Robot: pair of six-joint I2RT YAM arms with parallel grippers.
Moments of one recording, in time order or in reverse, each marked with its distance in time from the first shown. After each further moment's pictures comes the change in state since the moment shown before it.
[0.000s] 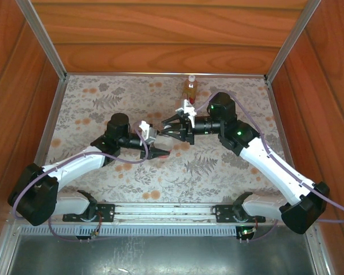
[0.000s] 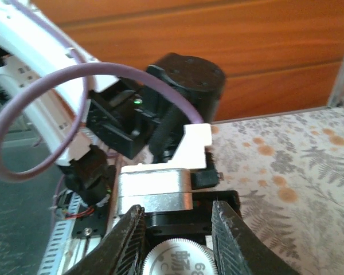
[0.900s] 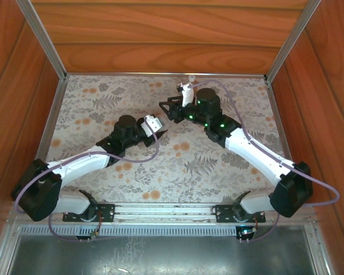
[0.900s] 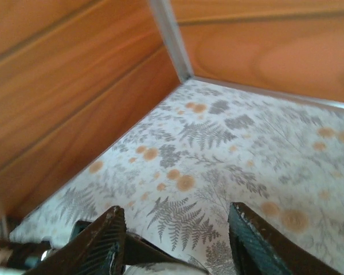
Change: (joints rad) left arm -0.058 0.034 0.009 -0.015 -0.666 0.115; right arm -0.001 0.153 -0.003 0.211 0.490 0.381
